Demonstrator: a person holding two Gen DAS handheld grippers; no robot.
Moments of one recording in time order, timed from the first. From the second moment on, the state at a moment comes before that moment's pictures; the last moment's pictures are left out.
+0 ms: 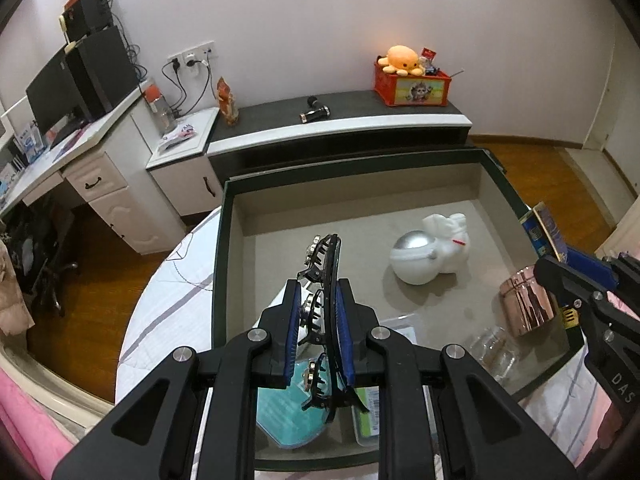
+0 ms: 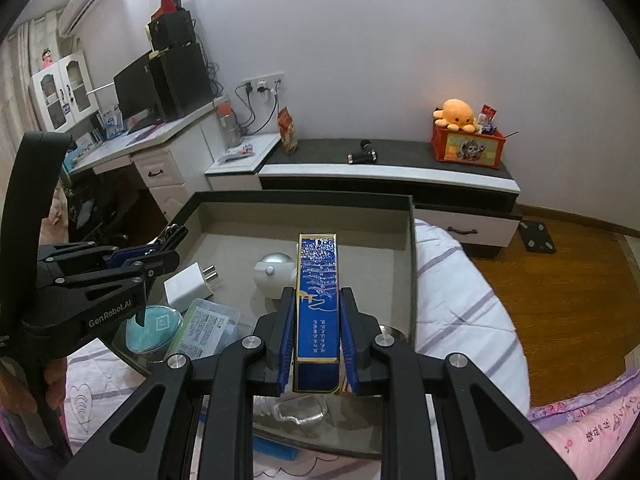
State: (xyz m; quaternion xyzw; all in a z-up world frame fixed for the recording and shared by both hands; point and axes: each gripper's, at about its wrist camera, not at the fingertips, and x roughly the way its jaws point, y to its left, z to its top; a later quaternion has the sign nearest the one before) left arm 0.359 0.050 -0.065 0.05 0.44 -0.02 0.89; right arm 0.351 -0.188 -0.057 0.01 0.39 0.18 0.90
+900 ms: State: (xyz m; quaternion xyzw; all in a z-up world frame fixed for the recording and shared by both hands) left arm 0.333 0.052 -0.050 0.07 0.41 0.01 0.91; right arm 0.329 -0.198 -0.025 0.01 0.37 0.10 0.92
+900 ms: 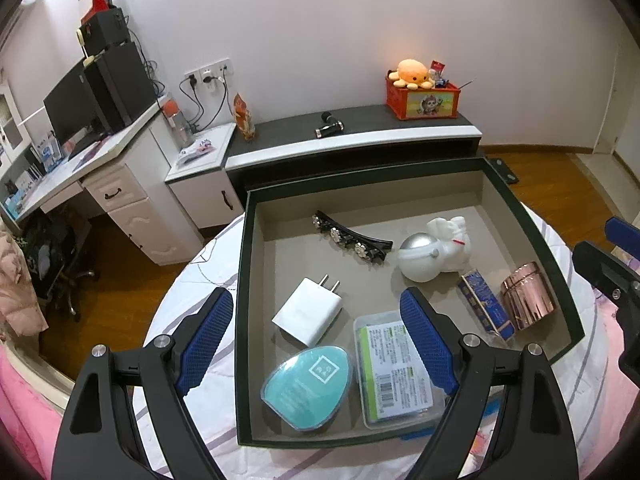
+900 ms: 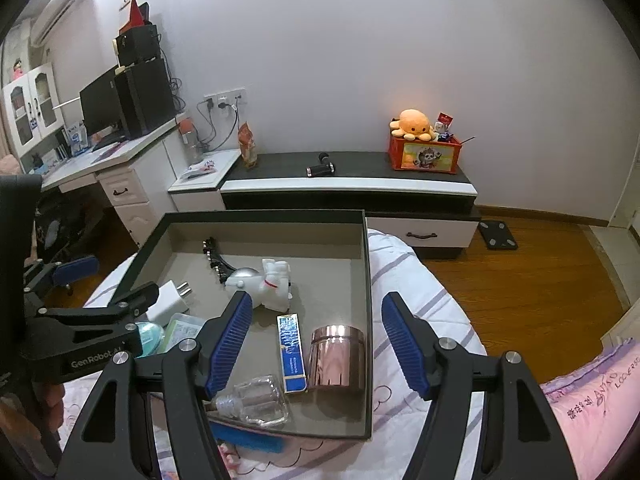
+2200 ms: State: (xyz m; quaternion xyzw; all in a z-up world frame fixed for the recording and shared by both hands) left arm 0.078 0.067 0.028 0.02 0.28 0.00 0.96; right arm 0.095 -0.195 0.059 -0.02 0.23 0.11 0.97
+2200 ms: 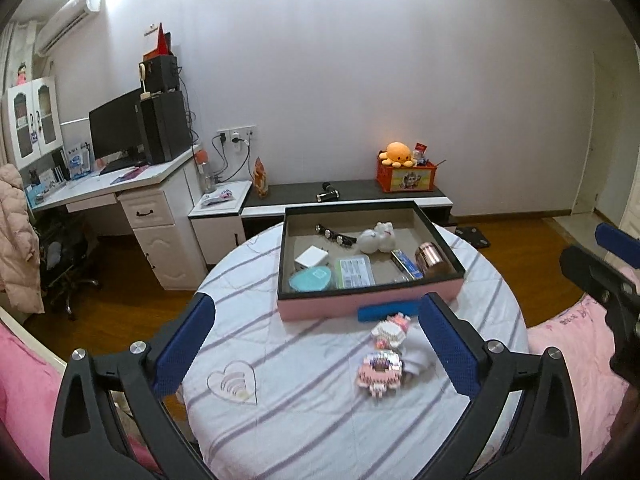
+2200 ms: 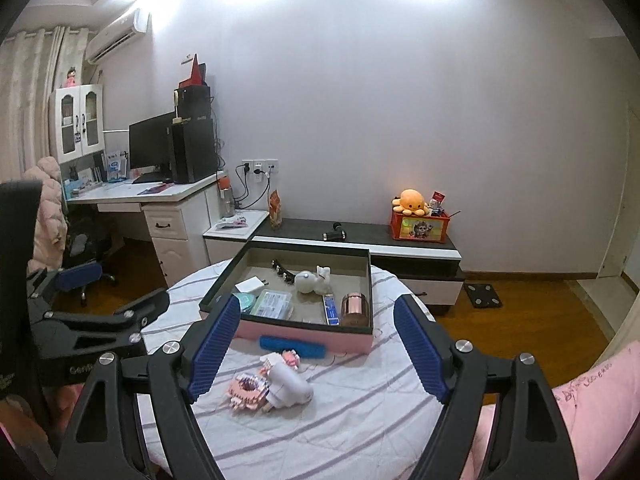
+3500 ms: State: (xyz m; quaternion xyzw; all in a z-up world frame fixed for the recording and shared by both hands) left arm 0.135 0.060 -0.050 0.03 0.40 0.01 0.91; right arm 0.149 -0.191 -0.017 -0.02 0.36 0.11 0.93
